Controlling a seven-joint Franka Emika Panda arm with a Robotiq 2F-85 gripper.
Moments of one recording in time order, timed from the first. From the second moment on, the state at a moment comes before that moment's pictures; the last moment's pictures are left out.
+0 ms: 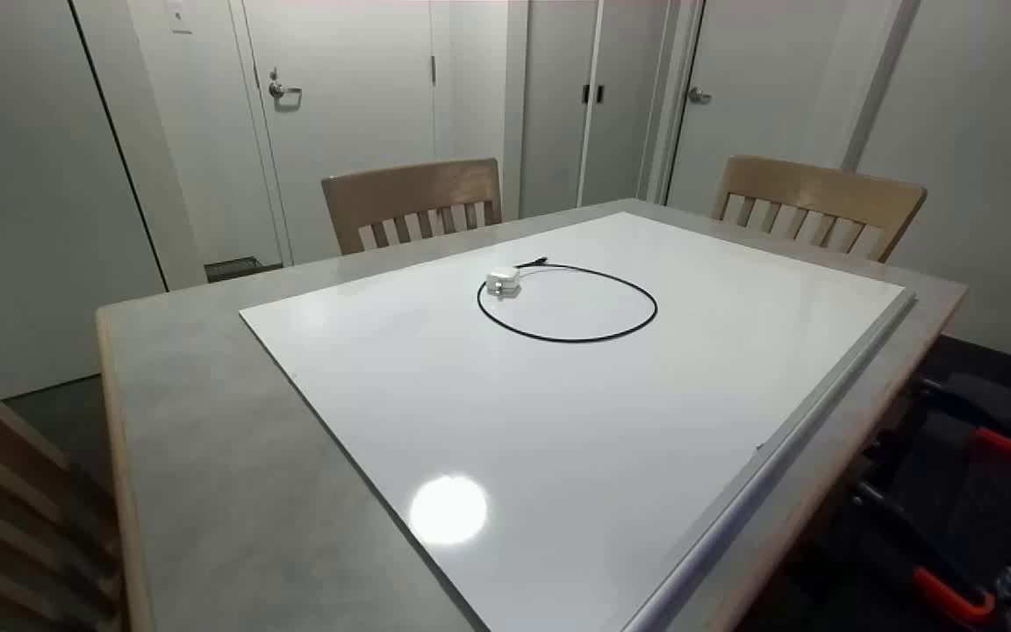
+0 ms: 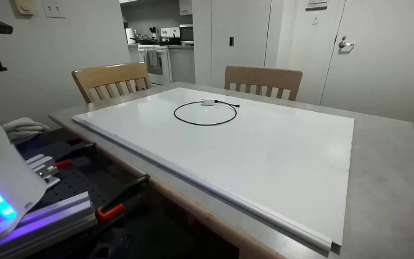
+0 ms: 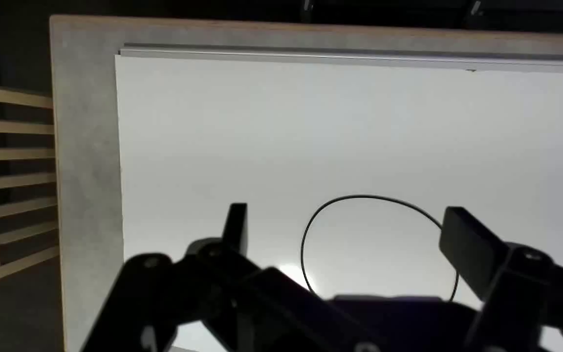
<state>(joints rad) 0.00 -0.41 0.09 -2.11 -0.22 1.56 0.02</state>
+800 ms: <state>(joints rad) 0.01 -0.36 0.07 -2.09 -0.22 1.60 0.09</state>
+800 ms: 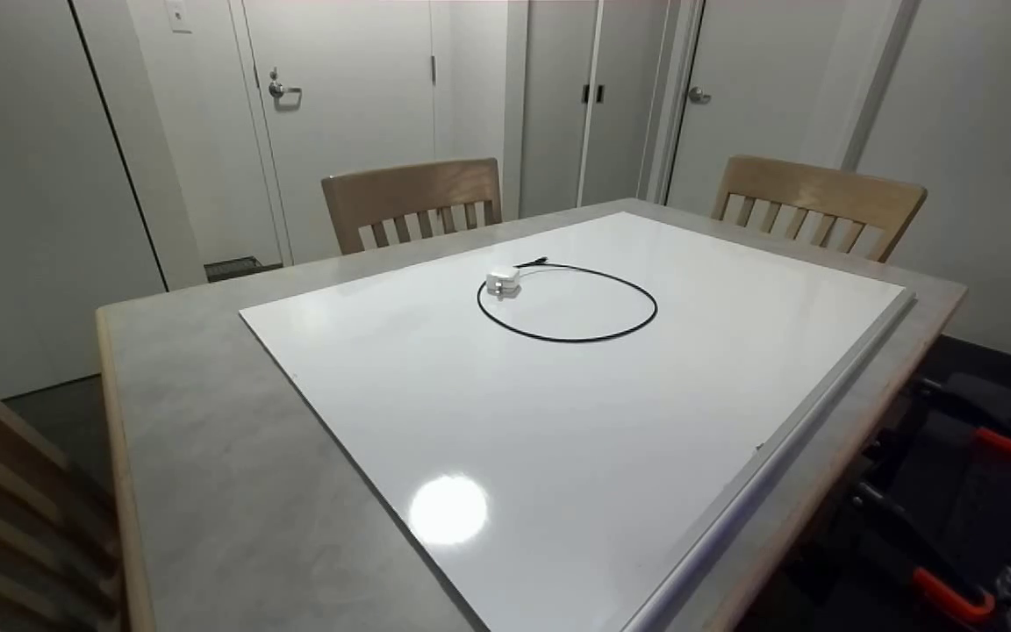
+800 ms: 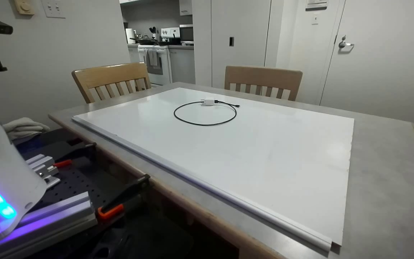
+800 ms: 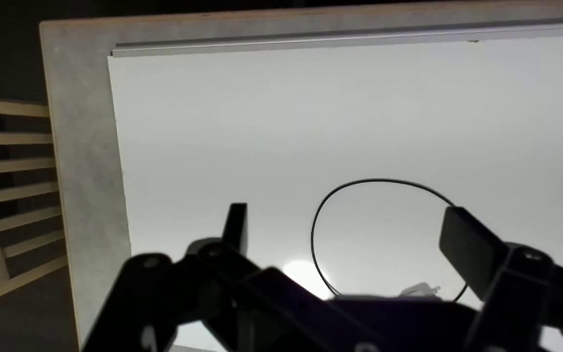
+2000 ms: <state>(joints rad) 0.01 -0.01 0.05 -1.85 -0.22 1.73 0.22</state>
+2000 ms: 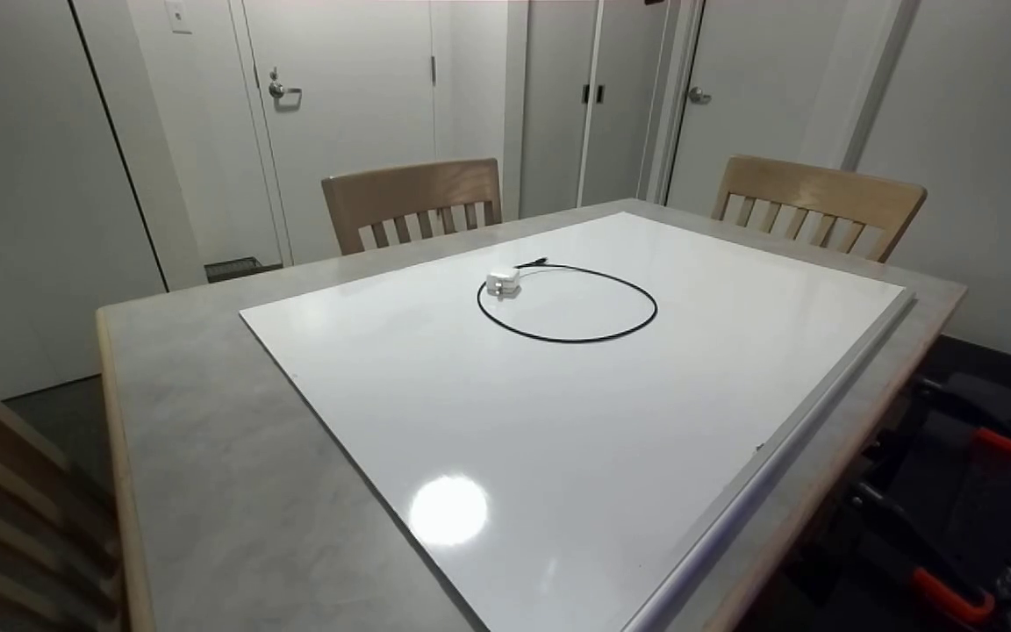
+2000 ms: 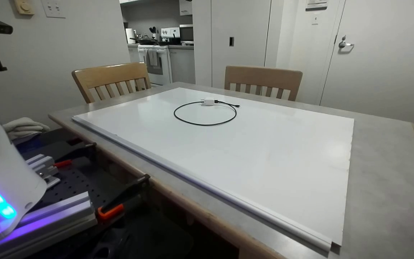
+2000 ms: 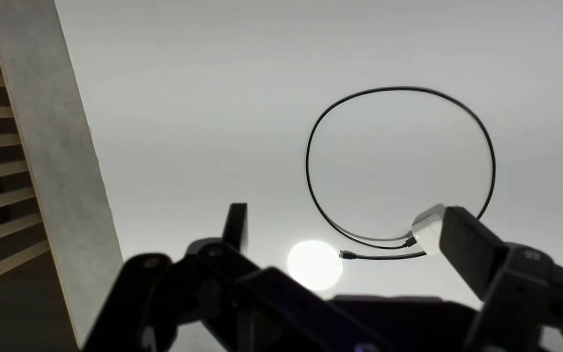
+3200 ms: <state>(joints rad) 0.09 0.39 0.04 -1.55 -0.21 1.81 0.51</state>
